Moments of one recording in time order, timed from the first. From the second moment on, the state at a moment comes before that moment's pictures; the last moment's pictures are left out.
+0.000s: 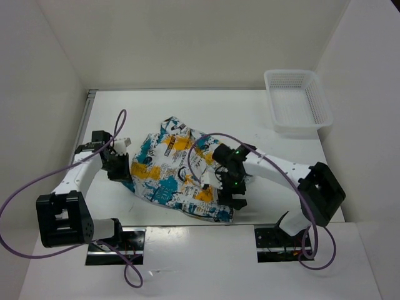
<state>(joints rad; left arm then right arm) 0.14 1.30 0.83 -0.85 0.34 0.08 0.79 1.52 1.00 -1.07 -0.29 -0.81</state>
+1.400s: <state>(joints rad) -0.14 2.24 1.76 -0.47 0.50 0.07 0.25 1.68 0.95 -0.47 -0.18 -0.53</state>
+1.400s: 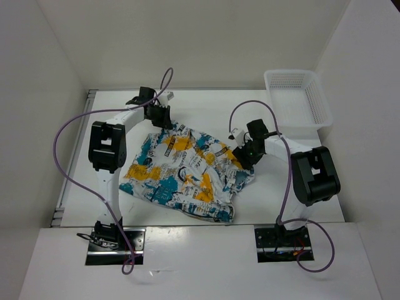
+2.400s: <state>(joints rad) -0.02 1.57 1.07 -0.79 0.43 0.07 0.59 1.63 1.12 -0.32 0.06 -0.67</state>
